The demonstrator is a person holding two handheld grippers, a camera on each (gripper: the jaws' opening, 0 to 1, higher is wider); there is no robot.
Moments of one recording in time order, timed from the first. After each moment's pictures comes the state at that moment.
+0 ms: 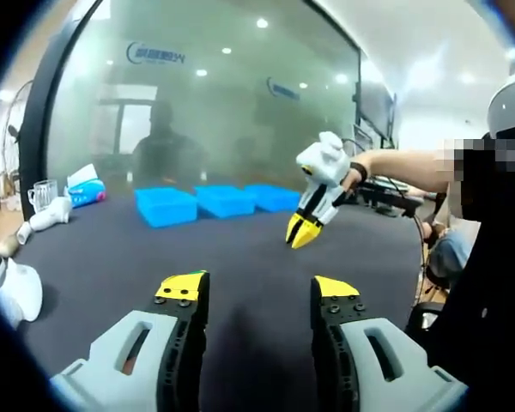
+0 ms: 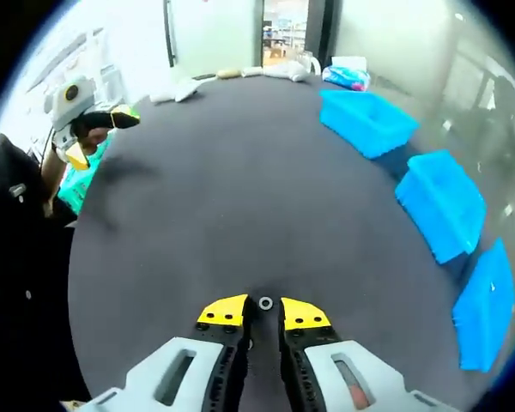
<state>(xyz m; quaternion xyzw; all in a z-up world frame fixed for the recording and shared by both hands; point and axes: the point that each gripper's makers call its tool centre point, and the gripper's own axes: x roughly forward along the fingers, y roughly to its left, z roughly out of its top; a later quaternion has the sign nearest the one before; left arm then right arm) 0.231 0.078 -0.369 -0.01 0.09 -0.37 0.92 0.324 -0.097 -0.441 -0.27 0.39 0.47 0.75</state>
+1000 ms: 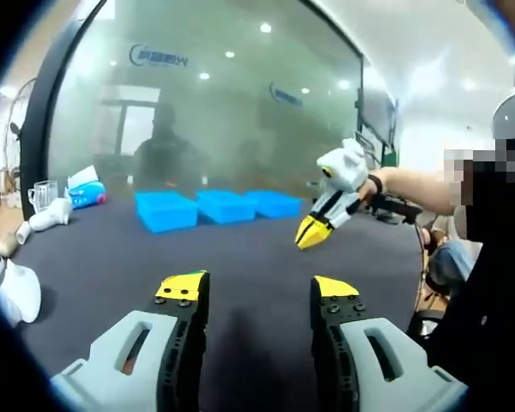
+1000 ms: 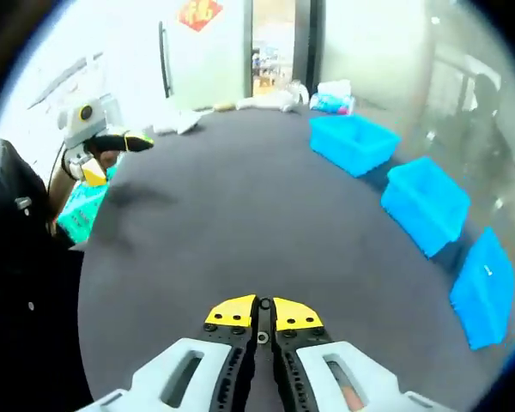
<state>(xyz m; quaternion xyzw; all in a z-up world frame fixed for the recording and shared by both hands) 0.235 0.078 -0.359 -0.03 0.08 -0.37 0.93 0.313 -0.103 -0.407 -0.20 0.30 0.45 0.81</state>
